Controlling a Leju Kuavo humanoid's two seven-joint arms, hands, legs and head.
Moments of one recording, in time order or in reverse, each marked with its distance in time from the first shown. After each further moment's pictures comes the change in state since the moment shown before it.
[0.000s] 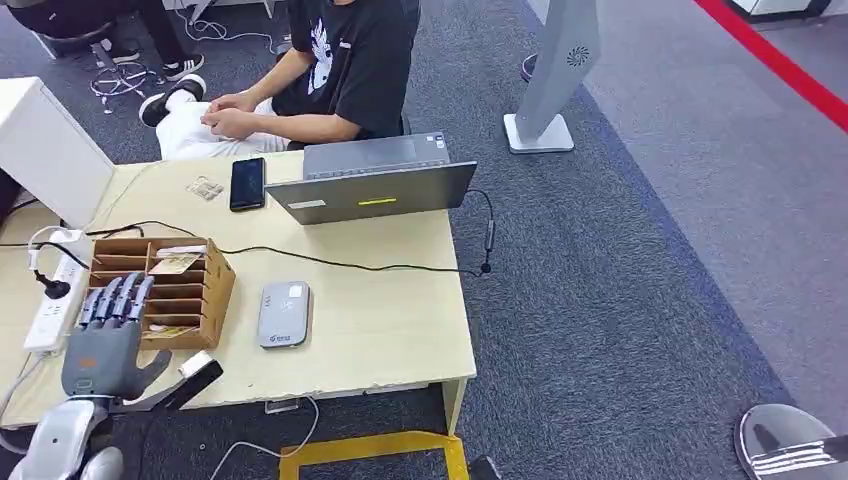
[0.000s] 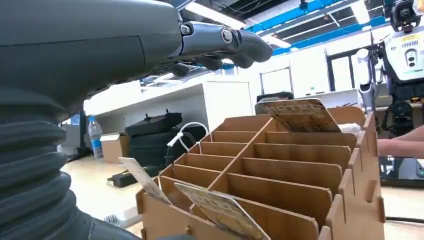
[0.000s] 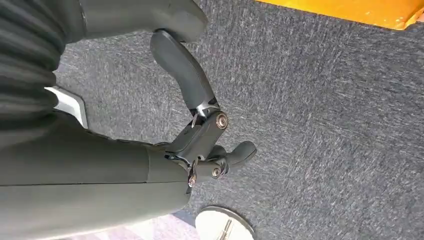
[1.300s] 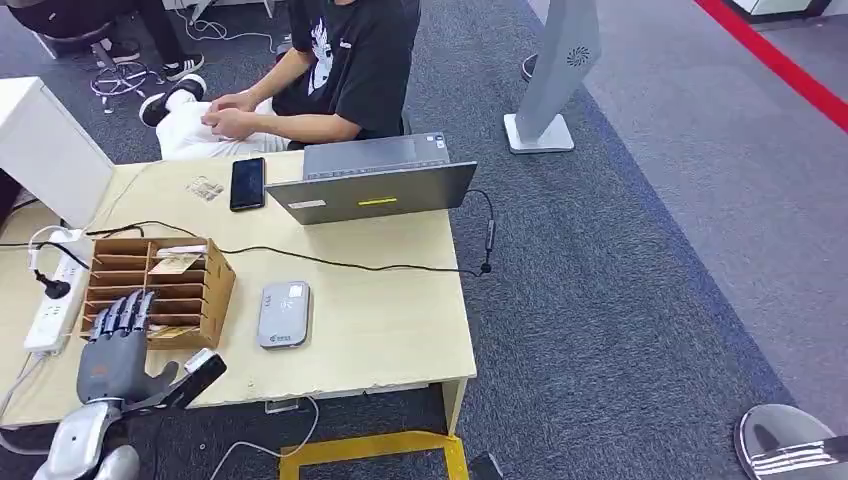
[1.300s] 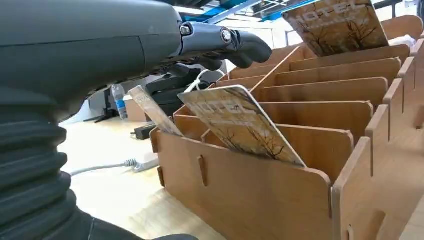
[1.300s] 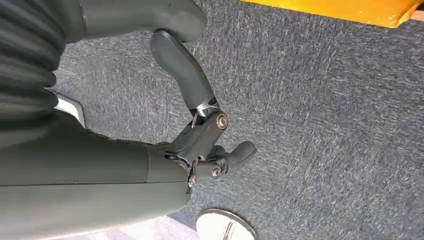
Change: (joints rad) left arm -0.054 -0.055 0.008 0.213 0.056 0.023 -0.002; right arm -0.005 0.000 0.000 0.003 -0.037 0.000 -0.021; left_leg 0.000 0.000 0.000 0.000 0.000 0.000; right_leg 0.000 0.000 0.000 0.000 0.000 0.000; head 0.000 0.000
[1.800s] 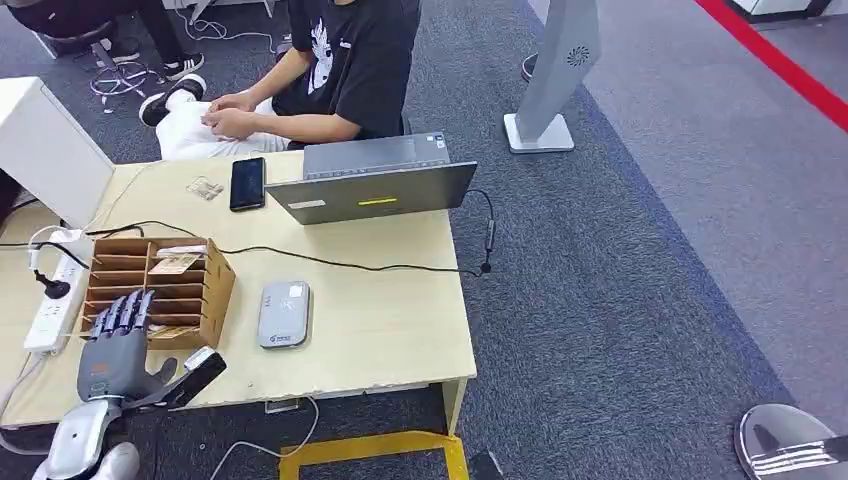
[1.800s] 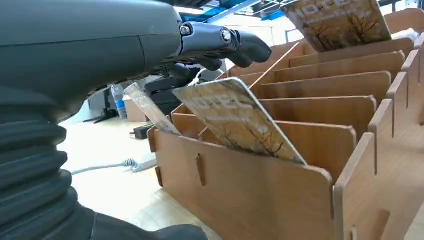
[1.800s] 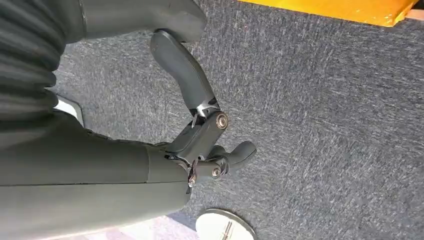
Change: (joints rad) left arm -0.019 -0.002 0.001 0.032 -0.002 0.009 -0.009; right arm -0.007 0.000 0.000 0.000 -0.008 0.000 -0.002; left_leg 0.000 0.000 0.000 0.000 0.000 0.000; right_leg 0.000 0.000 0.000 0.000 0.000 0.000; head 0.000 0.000
